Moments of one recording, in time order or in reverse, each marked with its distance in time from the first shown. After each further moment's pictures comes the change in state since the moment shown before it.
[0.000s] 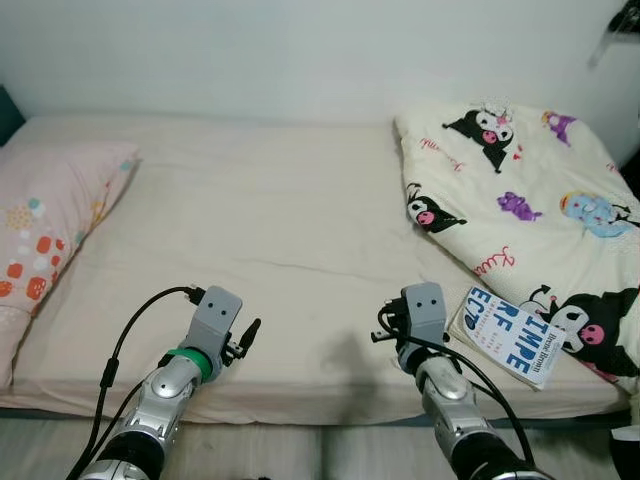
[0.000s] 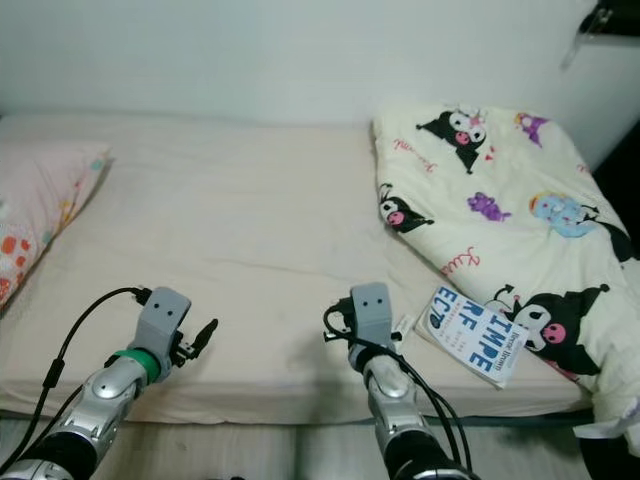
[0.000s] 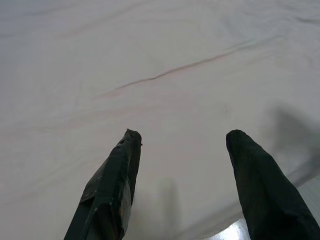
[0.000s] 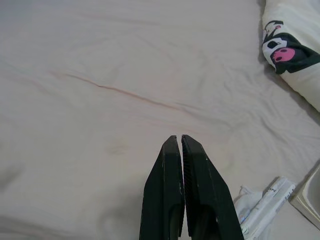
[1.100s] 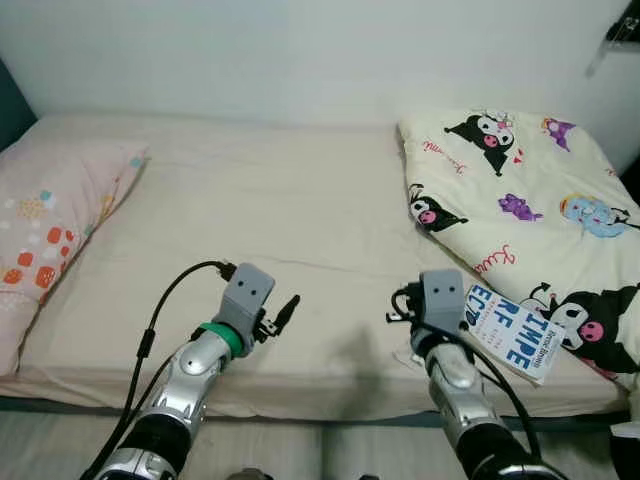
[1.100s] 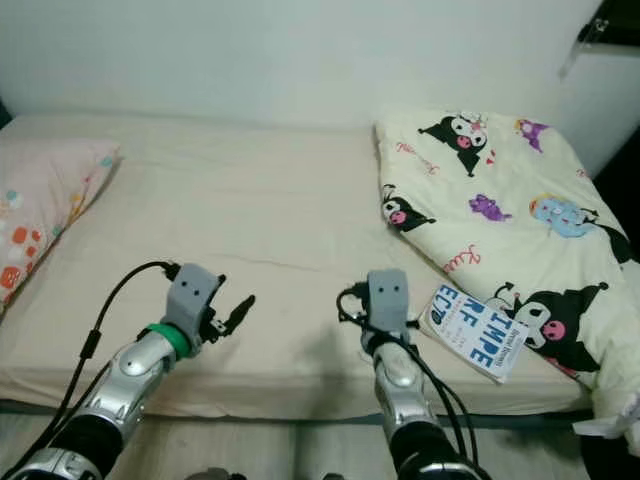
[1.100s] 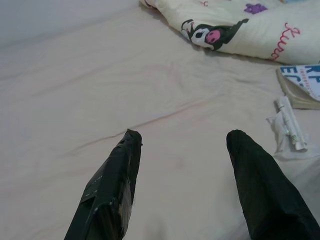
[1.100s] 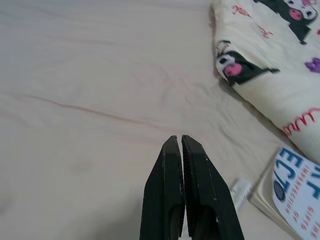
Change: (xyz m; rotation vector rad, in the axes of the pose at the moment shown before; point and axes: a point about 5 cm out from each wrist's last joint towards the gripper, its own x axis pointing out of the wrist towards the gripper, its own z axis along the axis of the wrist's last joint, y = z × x) left arm 0.020 -0.029 0.056 -0.023 -0.208 -0.139; right arm 0.002 -0.021 0.016 -0.012 -0.072 -0.175
